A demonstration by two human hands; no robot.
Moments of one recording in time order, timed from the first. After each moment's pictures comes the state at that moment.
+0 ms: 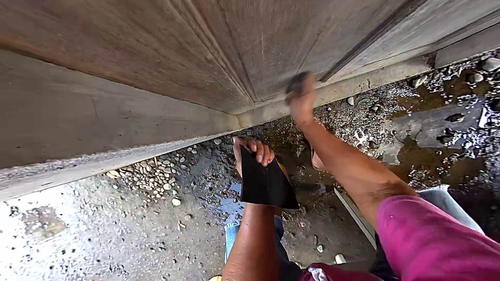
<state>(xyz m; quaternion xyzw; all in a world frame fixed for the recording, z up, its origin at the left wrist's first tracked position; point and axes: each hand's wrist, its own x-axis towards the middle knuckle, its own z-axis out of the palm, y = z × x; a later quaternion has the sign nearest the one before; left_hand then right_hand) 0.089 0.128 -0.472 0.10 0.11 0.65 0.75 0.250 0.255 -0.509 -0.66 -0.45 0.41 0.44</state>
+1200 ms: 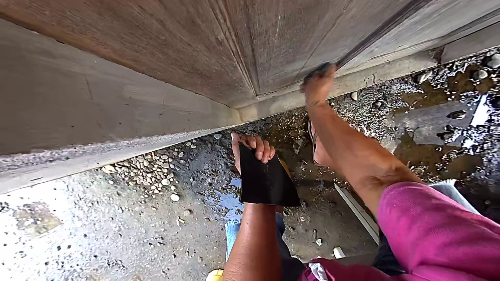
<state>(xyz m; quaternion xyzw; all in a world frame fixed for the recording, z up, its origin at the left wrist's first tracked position) 0.075 0.129 -0.469 0.11 0.09 0.64 0.76 0.272 0.275 -0.537 -0.75 -0.34 0.40 0.40</state>
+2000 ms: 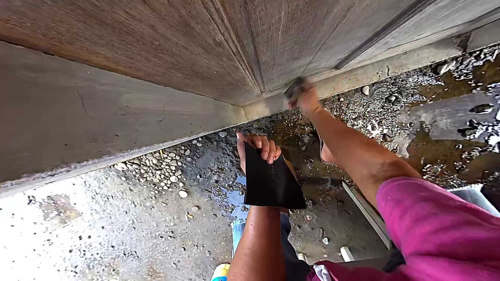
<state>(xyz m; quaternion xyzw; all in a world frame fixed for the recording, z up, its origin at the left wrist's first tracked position) 0.077 0.125 -0.466 0.09 0.14 0.64 0.75 0.259 0.257 -0.591 -0.64 -0.25 0.60 0.40</state>
